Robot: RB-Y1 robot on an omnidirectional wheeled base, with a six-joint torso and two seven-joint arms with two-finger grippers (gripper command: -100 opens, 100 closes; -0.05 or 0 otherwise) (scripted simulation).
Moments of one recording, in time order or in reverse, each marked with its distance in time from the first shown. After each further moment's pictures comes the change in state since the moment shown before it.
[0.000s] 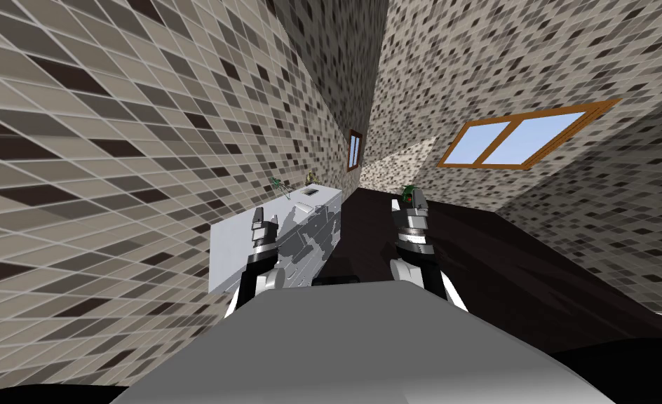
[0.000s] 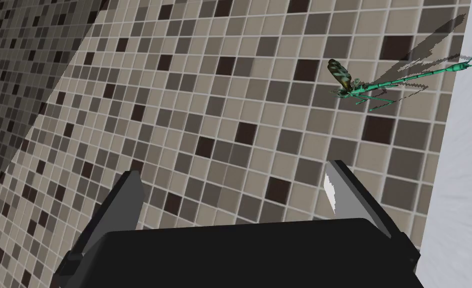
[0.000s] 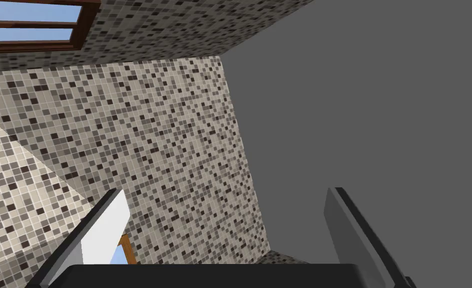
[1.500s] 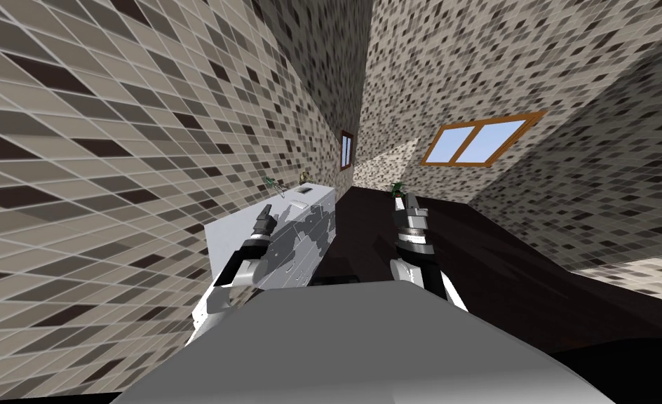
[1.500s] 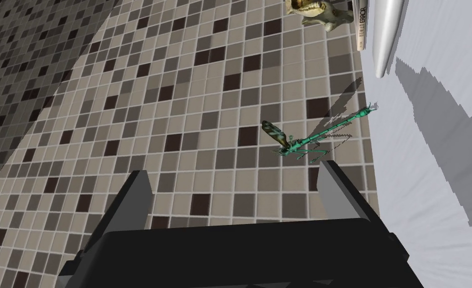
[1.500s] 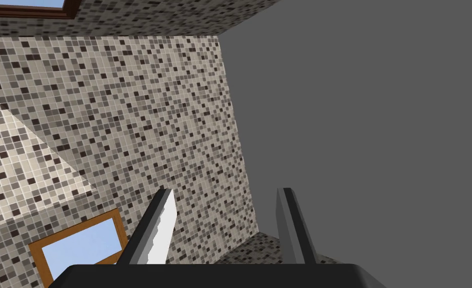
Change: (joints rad) left arm -0.147 0.394 0.099 0.101 0.291 0.289 -0.054; right arm 0.000 0.000 0.000 0.000 0.000 0.000 0.000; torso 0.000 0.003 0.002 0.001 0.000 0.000
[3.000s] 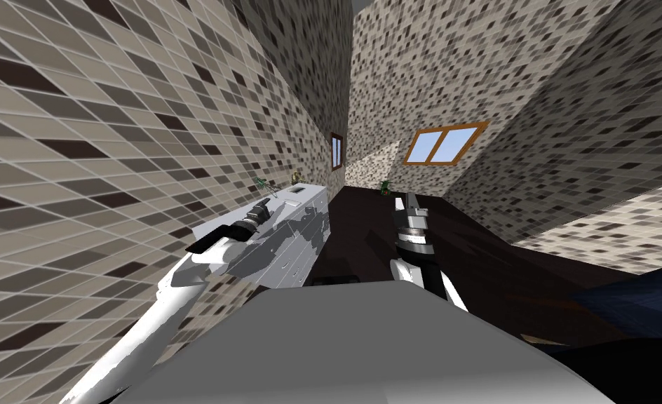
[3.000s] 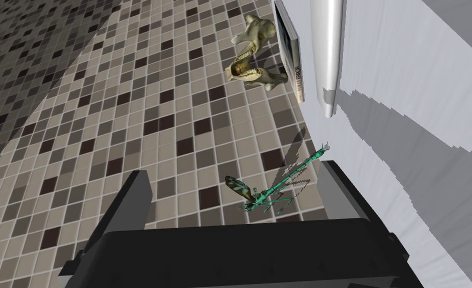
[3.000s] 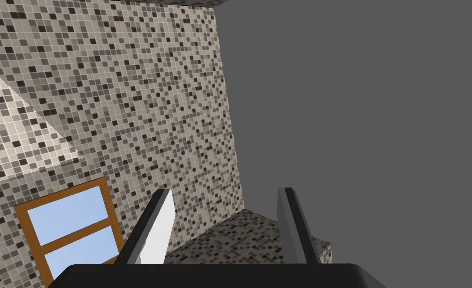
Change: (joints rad) left arm -0.158 0.363 0.126 0.089 0.398 0.391 -0.057; right arm 0.000 0.000 0.000 0.000 0.000 0.000 0.000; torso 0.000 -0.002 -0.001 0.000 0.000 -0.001
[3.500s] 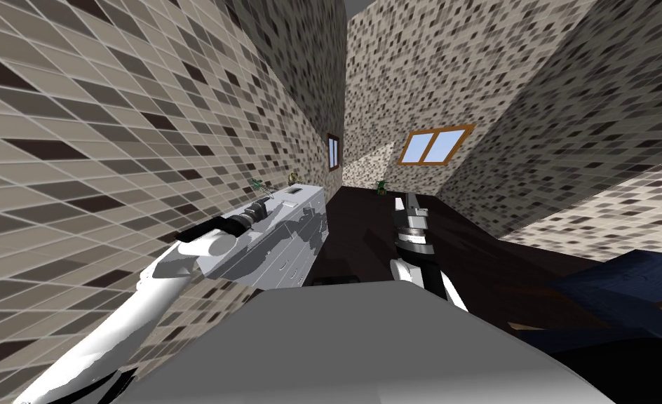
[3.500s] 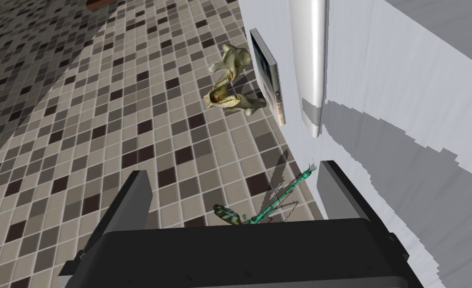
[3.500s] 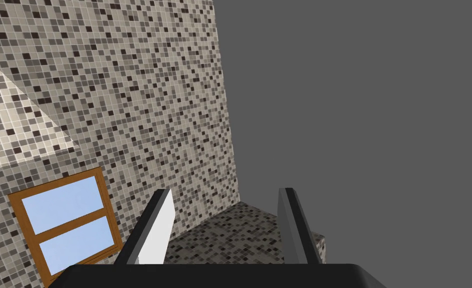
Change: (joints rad) left arm -0.040 0.138 0.032 0.035 0.142 0.150 -0.006; right arm 0.000 0.000 0.000 0.000 0.000 0.000 0.000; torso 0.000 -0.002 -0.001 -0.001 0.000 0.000
